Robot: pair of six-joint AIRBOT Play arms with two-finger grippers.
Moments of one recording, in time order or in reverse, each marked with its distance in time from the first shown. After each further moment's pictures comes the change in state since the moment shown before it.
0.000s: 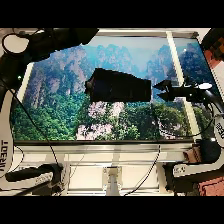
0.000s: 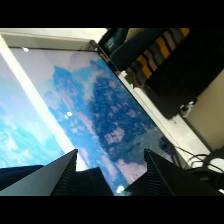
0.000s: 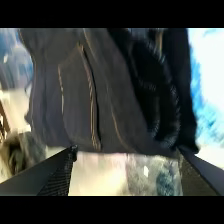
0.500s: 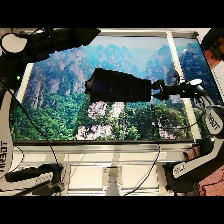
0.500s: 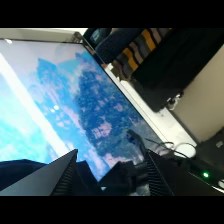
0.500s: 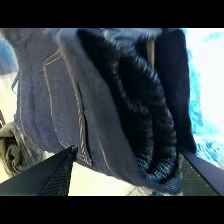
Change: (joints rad) left arm 0.000 0.004 0.000 -0.031 -0.041 0.000; right arm 0.049 -0.176 0.185 -0.058 0.050 0.087
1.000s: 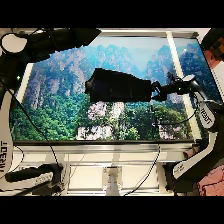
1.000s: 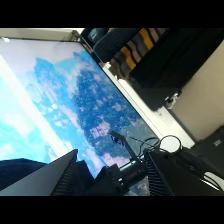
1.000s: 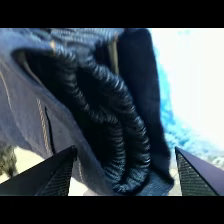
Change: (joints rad) left arm 0.000 0.000 0.000 -0.003 -0.006 0.000; right arm 0.046 -0.111 0.131 -0.212 0.088 0.147
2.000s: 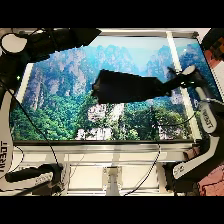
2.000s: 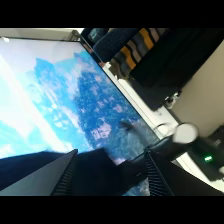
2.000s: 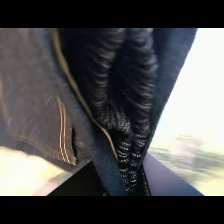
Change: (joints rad) left arm 0.000 0.000 0.000 0.000 0.000 0.000; right arm -0.009 0.116 0.112 -0.293 0.108 0.131
